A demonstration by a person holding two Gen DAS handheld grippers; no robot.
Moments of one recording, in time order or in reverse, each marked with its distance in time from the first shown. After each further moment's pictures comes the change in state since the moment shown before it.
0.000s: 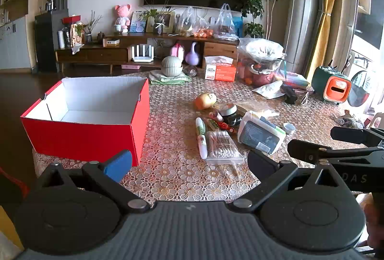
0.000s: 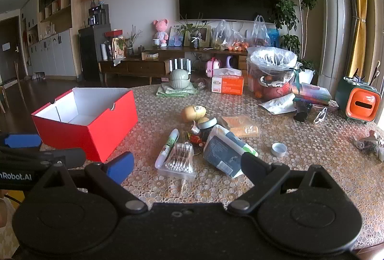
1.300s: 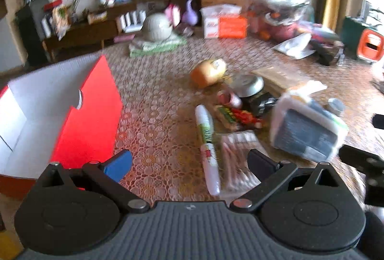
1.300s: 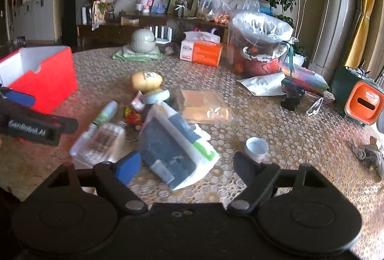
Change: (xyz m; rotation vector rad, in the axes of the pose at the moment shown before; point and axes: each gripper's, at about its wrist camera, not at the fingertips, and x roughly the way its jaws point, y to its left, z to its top) left arm 0.215 -0.023 0.032 0.092 0.225 0.073; right arm 0.138 -0.076 -0.005 -0.096 0.154 -0.109
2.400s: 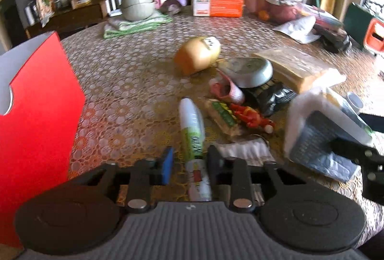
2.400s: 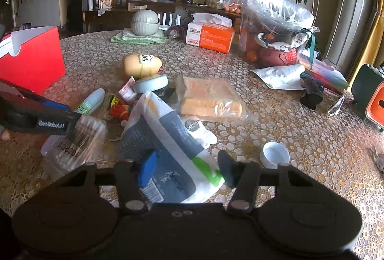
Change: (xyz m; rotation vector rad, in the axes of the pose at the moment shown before) left arm 0.076 -0.014 0.009 0.030 0.062 -0.069; right arm 0.059 -0.003 0.004 -0.043 0.050 0.042
